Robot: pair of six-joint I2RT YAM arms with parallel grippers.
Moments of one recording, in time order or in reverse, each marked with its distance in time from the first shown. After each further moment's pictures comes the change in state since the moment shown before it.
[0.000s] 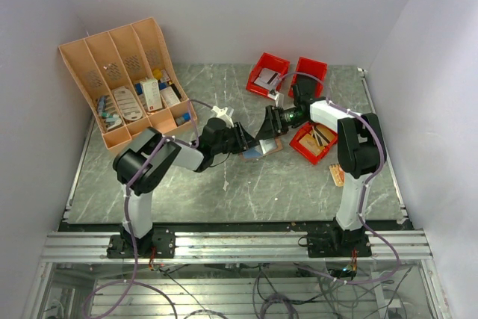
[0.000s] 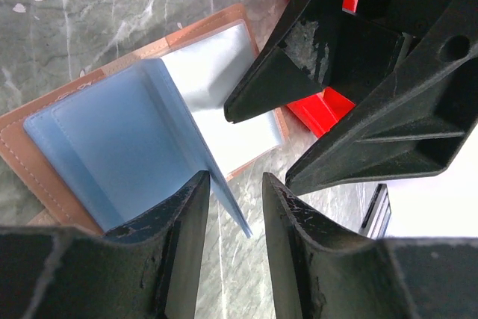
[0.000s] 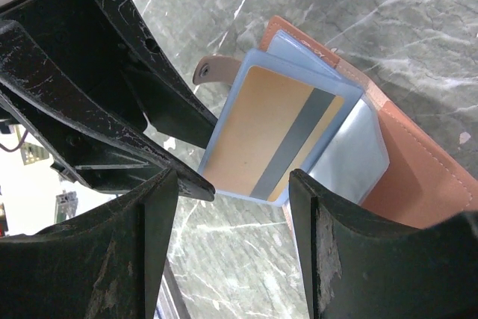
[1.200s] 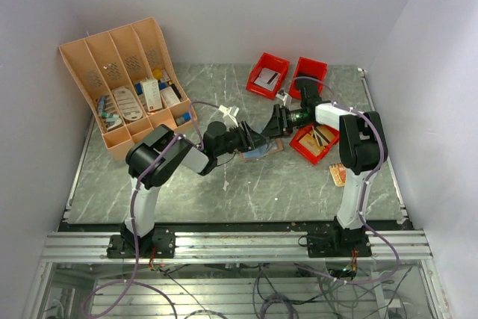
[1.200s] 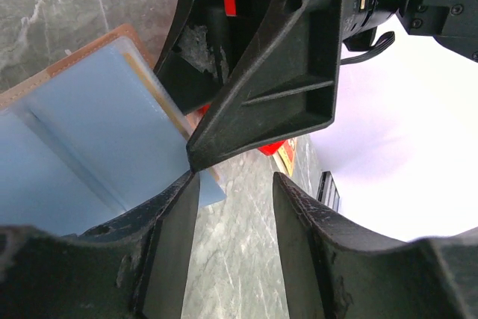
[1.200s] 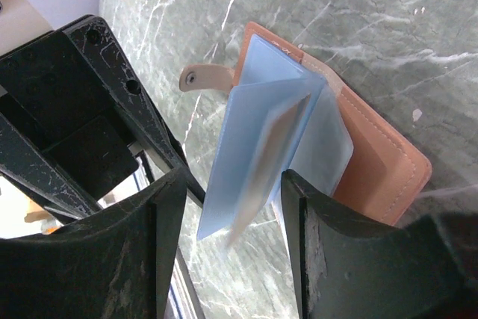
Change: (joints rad) left arm -0.022 0.120 0.016 0.336 0.111 -0.089; right arm -0.072 0.034 -0.042 0.104 -0.073 0.126
